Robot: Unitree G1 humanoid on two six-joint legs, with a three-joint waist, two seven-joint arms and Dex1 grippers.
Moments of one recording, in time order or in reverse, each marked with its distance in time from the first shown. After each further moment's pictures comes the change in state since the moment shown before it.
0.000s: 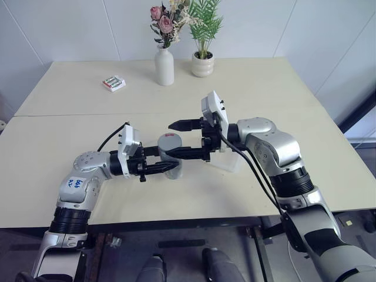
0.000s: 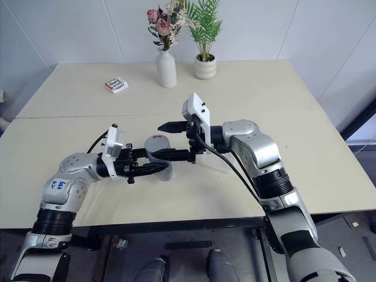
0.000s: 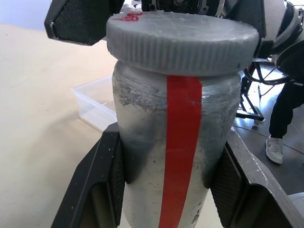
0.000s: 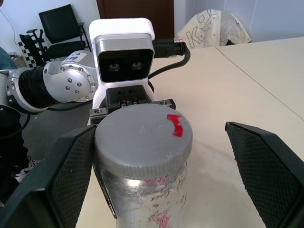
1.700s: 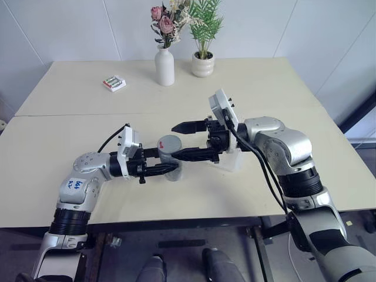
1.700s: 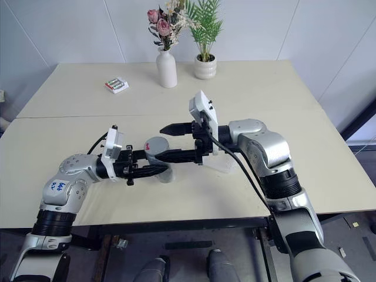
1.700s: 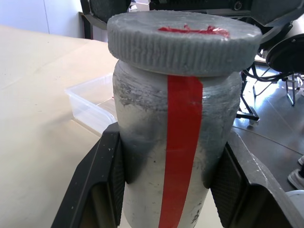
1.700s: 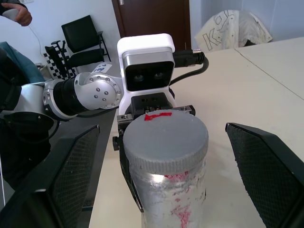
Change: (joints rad) left arm 0.010 -0.003 0.004 -0.007 -0.002 0.000 -0.022; right arm 0.006 -0.027 -0.025 -0.054 0.074 0.111 0.051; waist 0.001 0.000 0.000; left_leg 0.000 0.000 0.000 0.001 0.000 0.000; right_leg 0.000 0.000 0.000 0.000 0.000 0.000
